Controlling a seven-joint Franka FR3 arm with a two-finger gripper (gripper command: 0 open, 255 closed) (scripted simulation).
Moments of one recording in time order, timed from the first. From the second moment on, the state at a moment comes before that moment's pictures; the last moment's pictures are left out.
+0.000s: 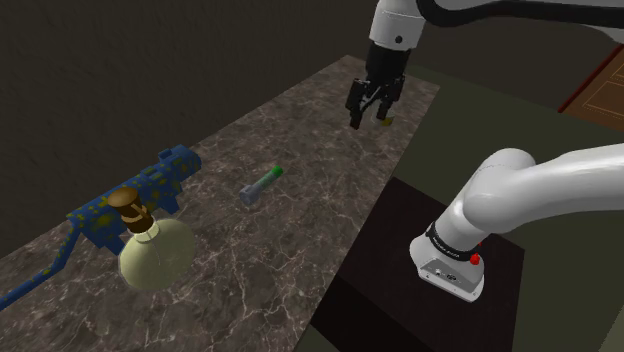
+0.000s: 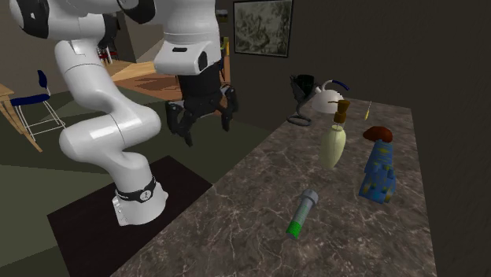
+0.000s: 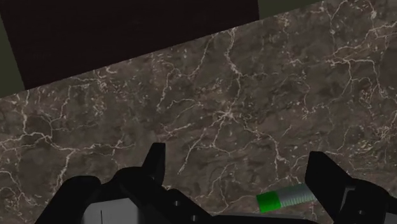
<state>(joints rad) -0.08 -0.75 0.21 -2.42 0.24 1.64 0.29</state>
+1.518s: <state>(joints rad) -0.35 0.09 0.76 -2.19 0.02 2.25 1.75</state>
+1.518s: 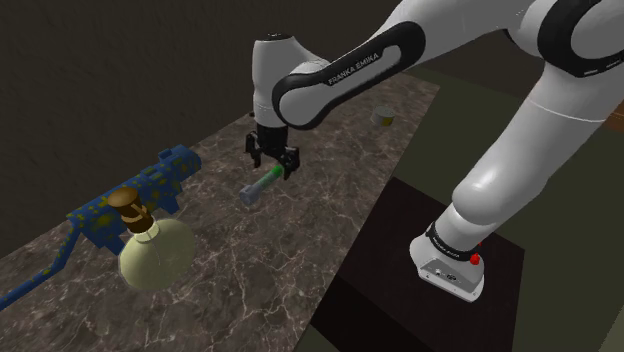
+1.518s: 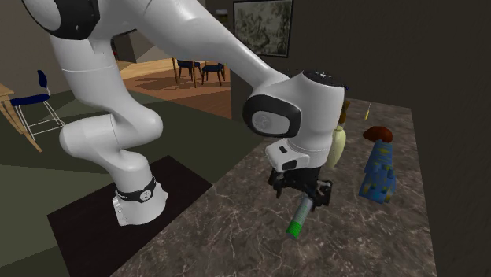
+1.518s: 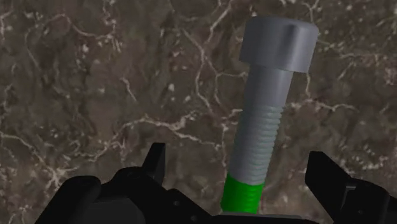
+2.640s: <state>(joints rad) -0.30 0.27 0.70 -2.16 -0.14 2.36 1.95</state>
